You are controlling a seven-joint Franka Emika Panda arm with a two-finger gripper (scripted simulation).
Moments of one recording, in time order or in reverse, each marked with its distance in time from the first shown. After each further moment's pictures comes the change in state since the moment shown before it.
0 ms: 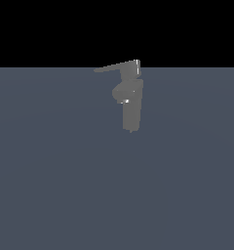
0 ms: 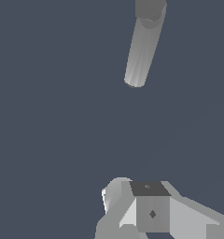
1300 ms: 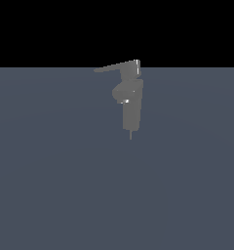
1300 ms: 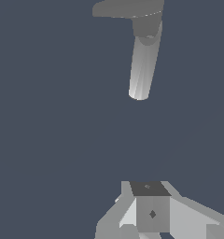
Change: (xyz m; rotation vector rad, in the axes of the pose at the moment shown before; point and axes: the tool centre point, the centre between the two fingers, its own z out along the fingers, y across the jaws) arm 0.024 -0.011 -0.015 0.050 0.039 0.084
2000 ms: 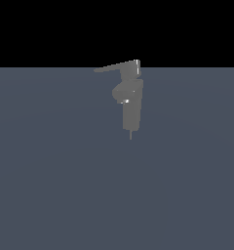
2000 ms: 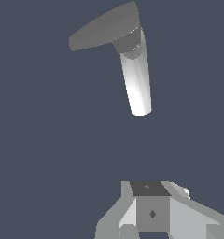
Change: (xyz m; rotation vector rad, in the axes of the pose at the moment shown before) arm 0.076 -0.006 0.000 0.068 -0.069 0.321
